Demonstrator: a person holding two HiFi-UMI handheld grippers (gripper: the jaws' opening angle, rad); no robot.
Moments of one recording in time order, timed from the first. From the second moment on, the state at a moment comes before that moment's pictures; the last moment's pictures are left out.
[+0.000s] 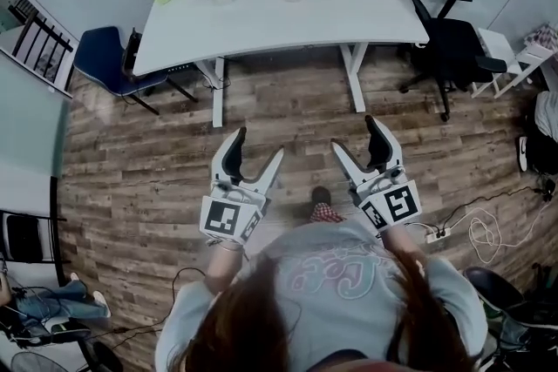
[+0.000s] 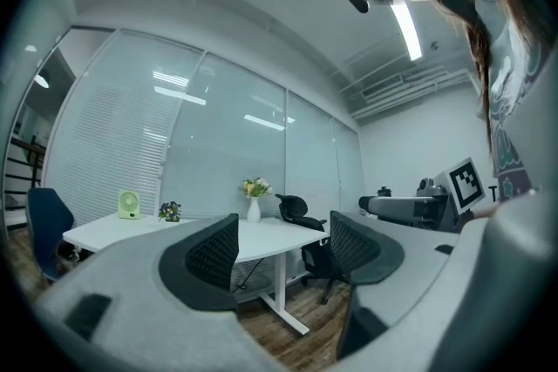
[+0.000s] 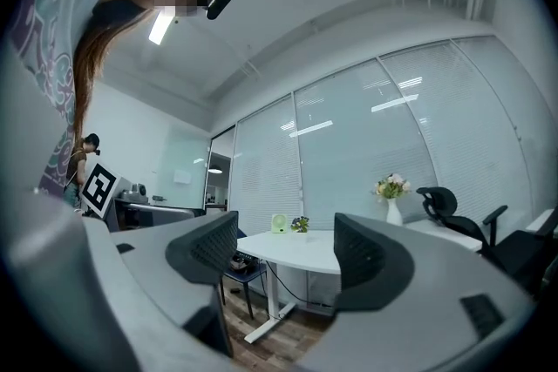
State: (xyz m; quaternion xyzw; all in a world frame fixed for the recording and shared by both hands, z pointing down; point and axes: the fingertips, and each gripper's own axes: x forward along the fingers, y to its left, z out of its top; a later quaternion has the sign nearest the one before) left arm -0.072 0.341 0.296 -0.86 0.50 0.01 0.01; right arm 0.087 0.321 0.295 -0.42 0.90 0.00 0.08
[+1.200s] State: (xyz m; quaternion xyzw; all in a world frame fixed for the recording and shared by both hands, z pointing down) left arm -0.032 0.190 0.308 -0.84 0.54 0.01 0.00; right arm 0.120 0.159 0.292 -0.38 0.92 0.00 0.09
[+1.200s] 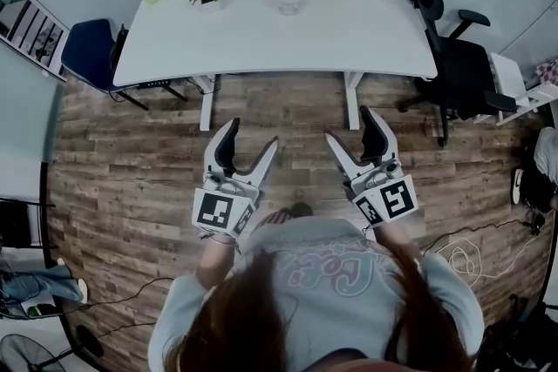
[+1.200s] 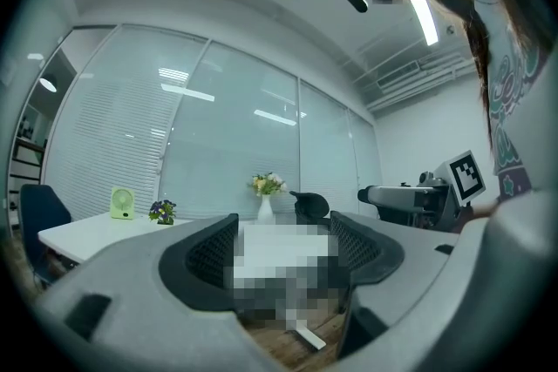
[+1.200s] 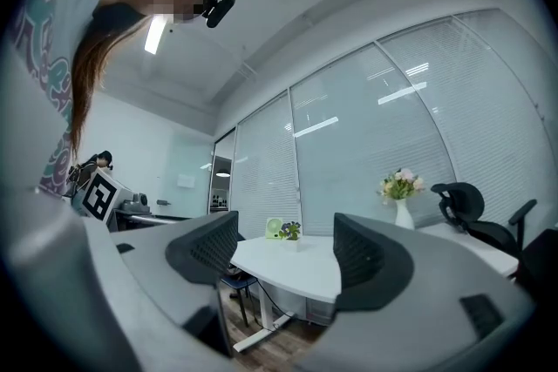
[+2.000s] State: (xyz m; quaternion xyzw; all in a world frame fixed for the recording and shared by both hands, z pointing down) left arm -0.022 0.182 0.298 -0.84 0.55 0.02 0.02; right arm 0.127 0.153 0.289 -0.37 0.92 0.00 0.10
